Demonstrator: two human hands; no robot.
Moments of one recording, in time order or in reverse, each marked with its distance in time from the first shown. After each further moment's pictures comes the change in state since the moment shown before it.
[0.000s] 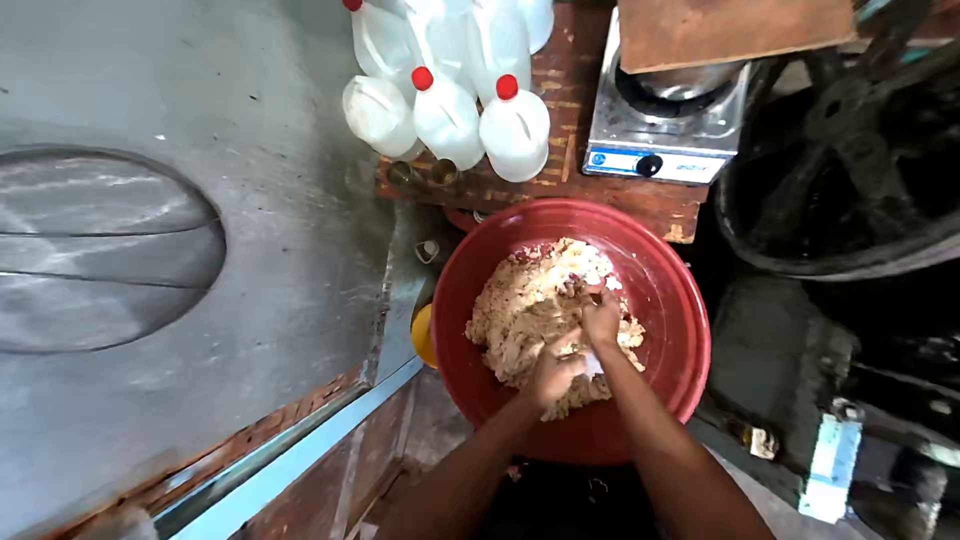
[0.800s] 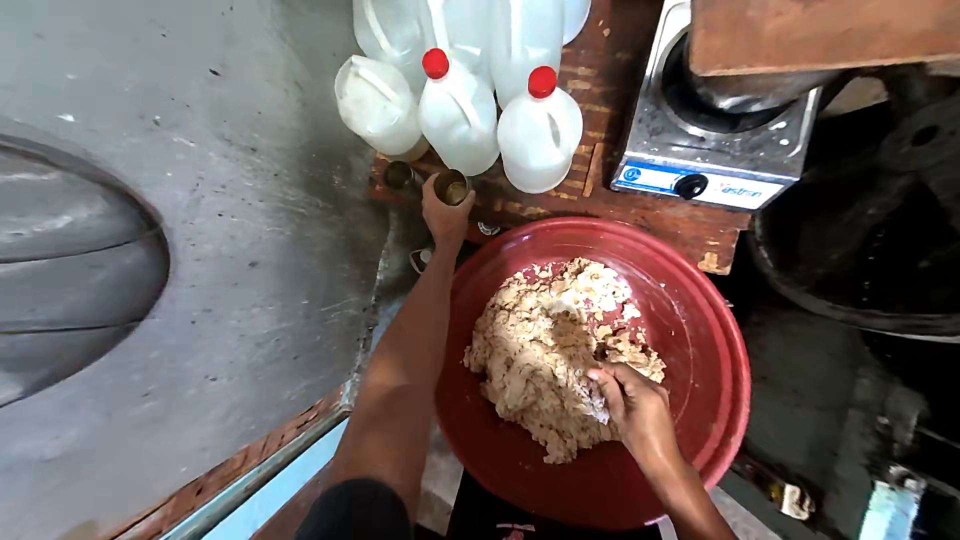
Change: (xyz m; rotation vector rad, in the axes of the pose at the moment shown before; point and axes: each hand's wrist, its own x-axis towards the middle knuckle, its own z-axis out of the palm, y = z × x) left_hand 0.263 0.148 -0.257 0.537 0.902 0.582; right_hand -0.076 -0.042 -0.034 -0.253 -0.103 -0.519
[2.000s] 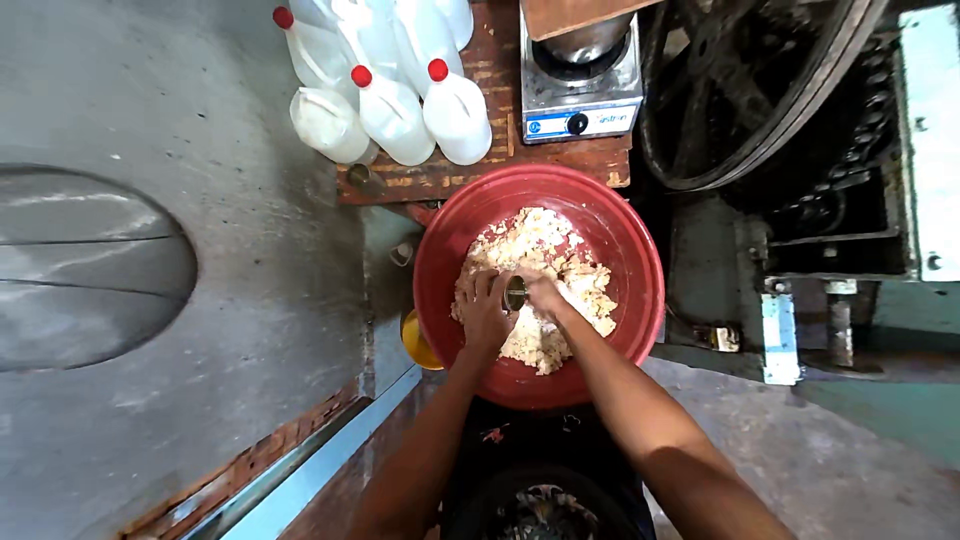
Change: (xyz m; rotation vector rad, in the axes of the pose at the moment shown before) left_hand -0.344 0.075 -0.123 0.496 -0.515 0.561; right_hand -0.016 0.016 0.070 0.812 -0.209 0.601
